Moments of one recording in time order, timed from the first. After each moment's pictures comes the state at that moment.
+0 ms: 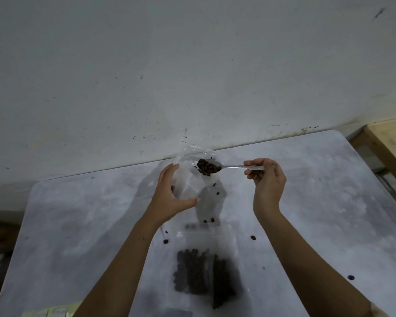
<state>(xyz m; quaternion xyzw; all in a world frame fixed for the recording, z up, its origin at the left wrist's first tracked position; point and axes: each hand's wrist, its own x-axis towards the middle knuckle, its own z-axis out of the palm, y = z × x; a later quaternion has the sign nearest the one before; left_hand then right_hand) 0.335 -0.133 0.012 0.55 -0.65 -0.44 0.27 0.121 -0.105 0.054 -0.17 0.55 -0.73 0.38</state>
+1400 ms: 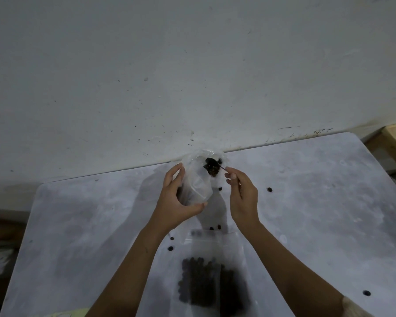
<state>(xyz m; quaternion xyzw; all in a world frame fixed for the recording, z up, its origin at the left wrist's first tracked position) 0.329 -0.133 0.021 0.54 -0.67 -0.42 0.28 0.156 -0.115 -0.003 -0.47 0.64 -0.53 0.30</state>
